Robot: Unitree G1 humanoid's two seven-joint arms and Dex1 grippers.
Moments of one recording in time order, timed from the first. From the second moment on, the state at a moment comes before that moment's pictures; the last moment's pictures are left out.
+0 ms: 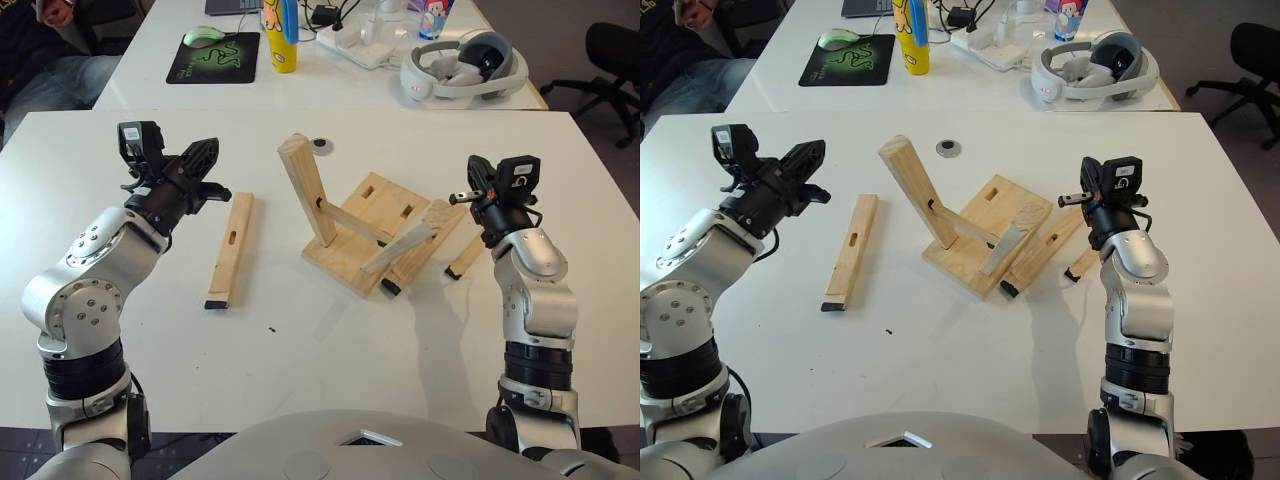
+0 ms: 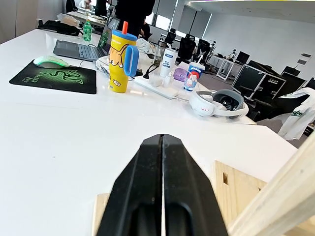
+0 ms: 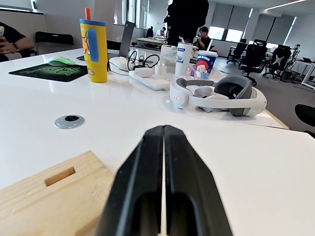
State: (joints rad) left arm -0.17 0.45 0.24 -0.52 -0.92 0.84 0.06; right arm -0.14 -0.32 -0.22 -0.25 0.19 0.41 0.26
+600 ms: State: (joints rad) left arm 0.06 0.33 0.26 -0.62 -0.78 0.80 0.10; right arm 0.13 -0.31 -0.34 -0.60 0.30 0.97 0.14
